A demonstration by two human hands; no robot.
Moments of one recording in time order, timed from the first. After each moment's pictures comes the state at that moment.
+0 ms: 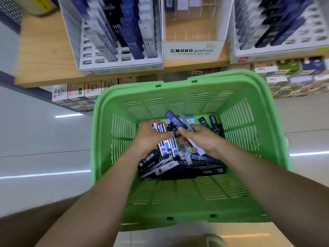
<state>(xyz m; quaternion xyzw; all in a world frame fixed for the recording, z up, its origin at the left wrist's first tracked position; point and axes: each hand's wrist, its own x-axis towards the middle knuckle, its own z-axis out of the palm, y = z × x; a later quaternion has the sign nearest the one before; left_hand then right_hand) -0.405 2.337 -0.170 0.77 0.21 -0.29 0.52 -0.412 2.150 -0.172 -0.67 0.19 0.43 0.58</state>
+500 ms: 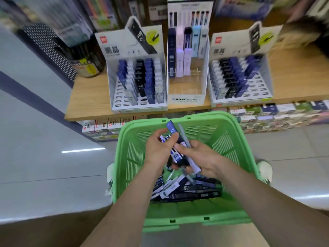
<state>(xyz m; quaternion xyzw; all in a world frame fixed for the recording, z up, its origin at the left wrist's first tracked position) -0.415 2.301 -0.064 0.74 0.23 -0.11 0.62 -0.426 2.163 -0.046 -0.57 0.15 0.40 0.70</state>
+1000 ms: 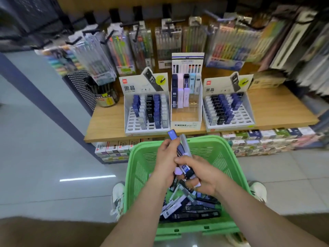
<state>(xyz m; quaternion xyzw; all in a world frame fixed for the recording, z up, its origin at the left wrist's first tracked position) -0.432 2.284 0.031 0.60 0.23 -0.11 0.76 -0.456 2.177 0.027 -0.51 0.15 0.36 0.76</state>
